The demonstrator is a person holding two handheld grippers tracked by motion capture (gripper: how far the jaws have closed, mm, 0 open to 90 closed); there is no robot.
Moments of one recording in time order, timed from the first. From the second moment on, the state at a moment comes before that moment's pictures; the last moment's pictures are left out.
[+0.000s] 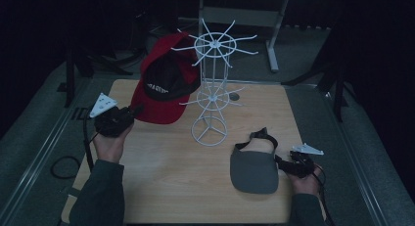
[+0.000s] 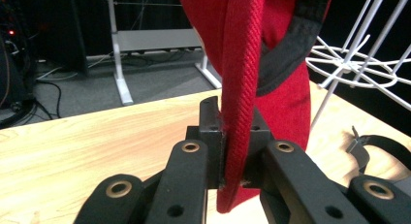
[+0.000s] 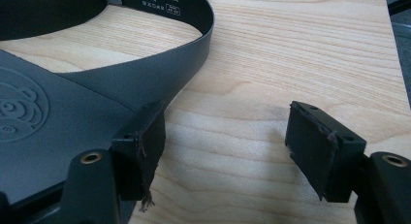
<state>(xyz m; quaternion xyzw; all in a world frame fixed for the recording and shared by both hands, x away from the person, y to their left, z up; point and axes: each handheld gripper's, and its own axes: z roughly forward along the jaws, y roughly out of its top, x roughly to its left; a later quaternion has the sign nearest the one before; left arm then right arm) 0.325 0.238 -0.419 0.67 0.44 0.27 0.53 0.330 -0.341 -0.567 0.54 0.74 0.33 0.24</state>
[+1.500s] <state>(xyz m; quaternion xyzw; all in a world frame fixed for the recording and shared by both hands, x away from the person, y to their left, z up) 0.322 0.256 -0.411 0.64 0.46 0.30 0.54 0.331 -0.341 -0.567 0.54 0.74 0.33 0.24</state>
